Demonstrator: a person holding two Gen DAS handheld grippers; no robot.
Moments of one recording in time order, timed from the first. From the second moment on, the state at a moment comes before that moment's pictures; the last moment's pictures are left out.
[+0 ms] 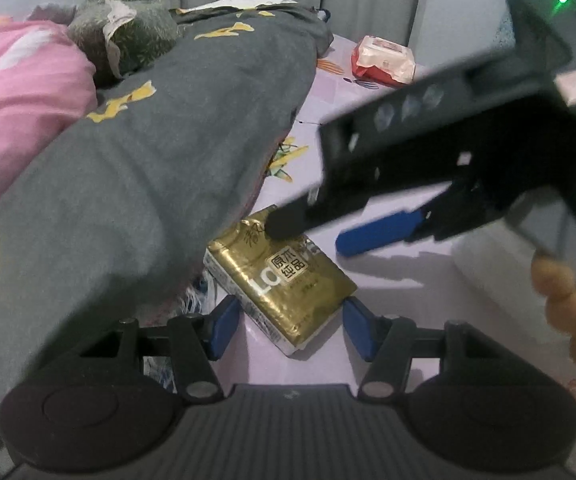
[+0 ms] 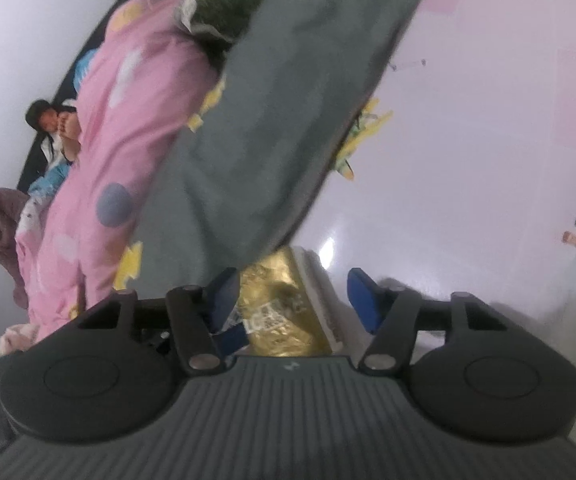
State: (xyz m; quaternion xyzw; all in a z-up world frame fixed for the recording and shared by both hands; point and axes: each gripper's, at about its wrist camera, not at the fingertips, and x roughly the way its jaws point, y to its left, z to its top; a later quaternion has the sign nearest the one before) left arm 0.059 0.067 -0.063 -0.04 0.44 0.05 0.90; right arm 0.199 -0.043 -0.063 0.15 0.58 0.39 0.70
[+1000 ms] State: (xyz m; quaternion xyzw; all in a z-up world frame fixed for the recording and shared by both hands) left arm 0.042 -0.050 0.039 0.08 0.30 -0.03 0.95; right arm 0.160 -0.165 0.036 0.22 0.45 0.41 0.76
